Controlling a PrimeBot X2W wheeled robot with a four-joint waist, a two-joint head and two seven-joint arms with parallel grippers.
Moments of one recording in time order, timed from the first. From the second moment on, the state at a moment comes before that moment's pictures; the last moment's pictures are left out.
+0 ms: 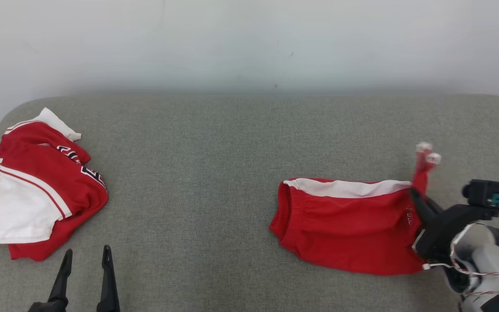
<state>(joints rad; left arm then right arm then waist) 0.02 0.05 0.11 0.14 -0.11 -0.12 -0.26 -0.44 -0.47 0.28 0.69 0.76 0.13 0.04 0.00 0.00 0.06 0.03</state>
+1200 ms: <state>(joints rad) -0.03 0.05 0.01 0.19 -0.14 -0.11 -0.26 -0.45 -0.09 0.31 0.70 0.59 0.13 0.13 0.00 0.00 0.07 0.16</state>
